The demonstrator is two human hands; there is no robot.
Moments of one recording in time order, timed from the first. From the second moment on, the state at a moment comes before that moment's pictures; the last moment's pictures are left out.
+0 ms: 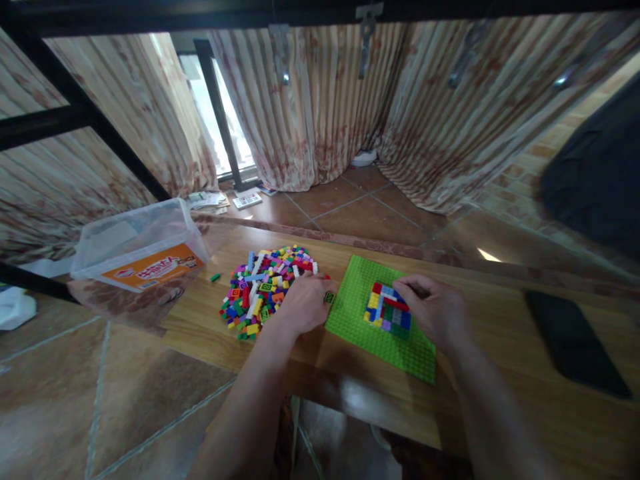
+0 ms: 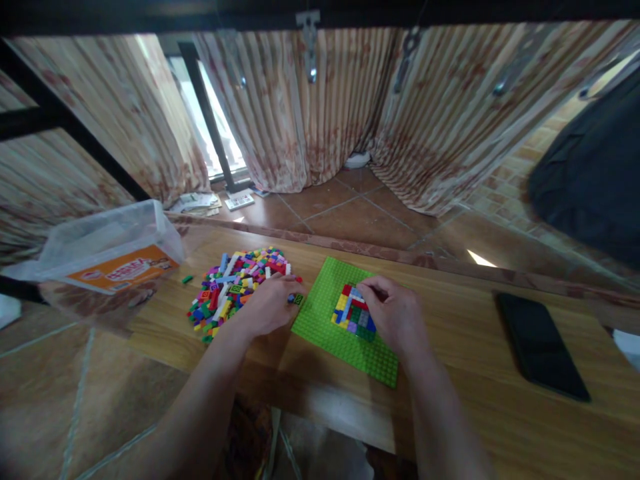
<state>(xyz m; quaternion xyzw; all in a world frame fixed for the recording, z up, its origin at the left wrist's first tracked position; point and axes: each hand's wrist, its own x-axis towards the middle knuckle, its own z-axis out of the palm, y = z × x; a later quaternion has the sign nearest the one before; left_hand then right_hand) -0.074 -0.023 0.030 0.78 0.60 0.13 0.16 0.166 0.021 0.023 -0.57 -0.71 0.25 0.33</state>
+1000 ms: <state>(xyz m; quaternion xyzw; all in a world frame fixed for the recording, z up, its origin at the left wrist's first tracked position) 0.003 -0.007 0.019 0.53 0.45 0.46 0.55 0.174 0.015 0.030 -0.45 -0.76 0.33 0.32</state>
